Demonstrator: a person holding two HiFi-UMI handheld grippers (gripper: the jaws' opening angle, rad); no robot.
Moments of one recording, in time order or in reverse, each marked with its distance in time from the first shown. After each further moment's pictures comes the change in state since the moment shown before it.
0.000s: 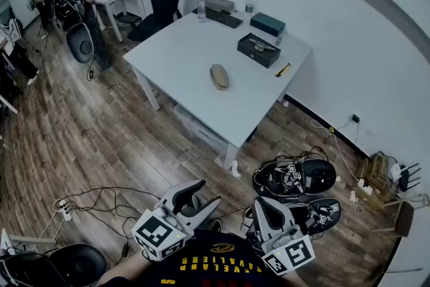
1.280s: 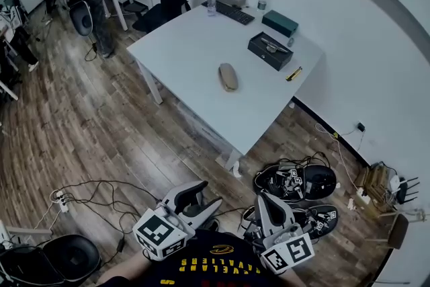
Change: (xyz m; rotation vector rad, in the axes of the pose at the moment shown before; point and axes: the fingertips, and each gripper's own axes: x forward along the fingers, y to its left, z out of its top) left arm 0.026 0.048 -0.003 -0.079 -0.001 0.021; right arm 0.059 -0.039 -0.005 0.062 0.039 -0.025
